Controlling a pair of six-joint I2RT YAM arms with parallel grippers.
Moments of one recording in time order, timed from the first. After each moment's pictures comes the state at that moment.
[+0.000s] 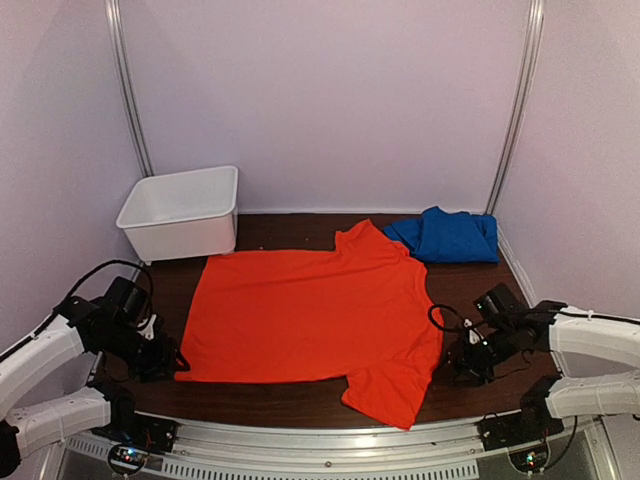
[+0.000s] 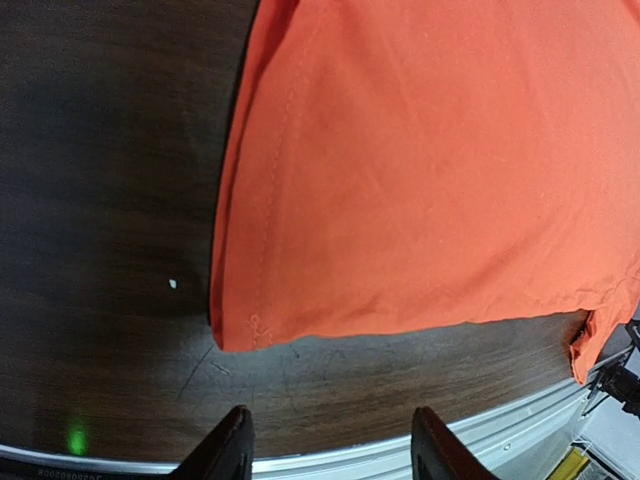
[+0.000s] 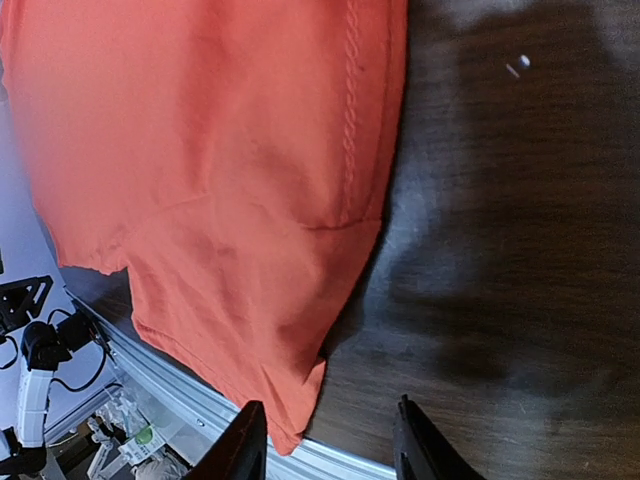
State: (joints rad) left arm -0.32 0.76 0.49 -0.96 0.31 -0.69; right arm 0.51 1.00 0.43 -0.61 -0.47 0.88
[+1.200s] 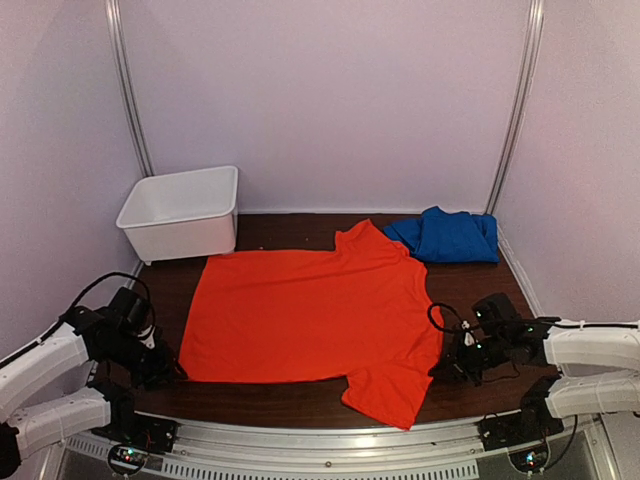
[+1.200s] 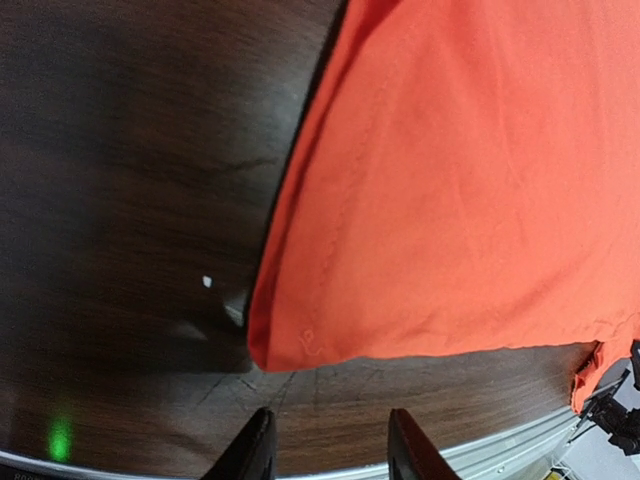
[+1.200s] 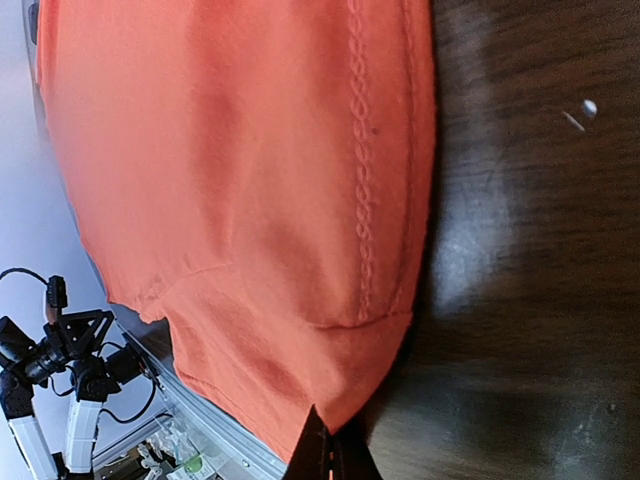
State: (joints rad) left arm -0.32 0.75 0.39 -0.91 0.31 -0.80; right arm 0.55 1.01 0.27 -0.24 -0.47 1.11
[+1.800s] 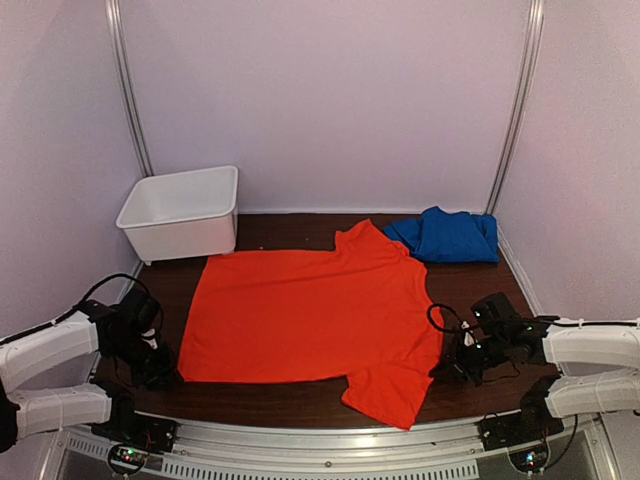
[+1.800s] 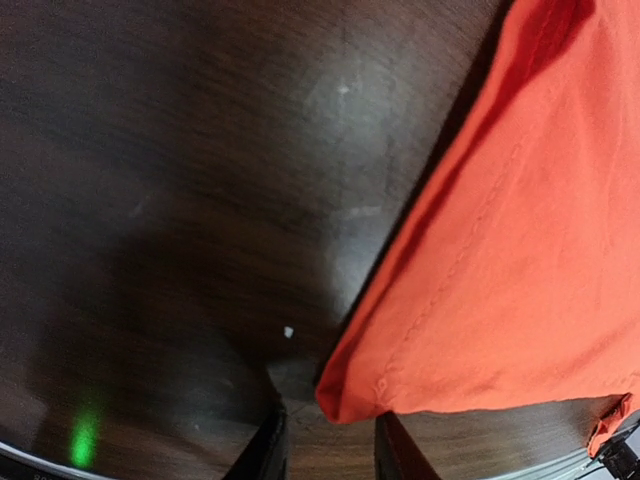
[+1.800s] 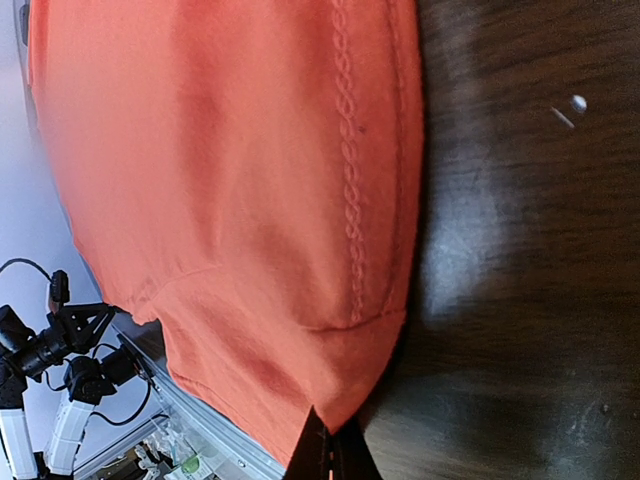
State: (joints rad) left arm -0.32 0.91 0.39 -0.87 0.21 -0.85; right arm 0.55 1.02 0.28 -0.26 -0.47 1.10
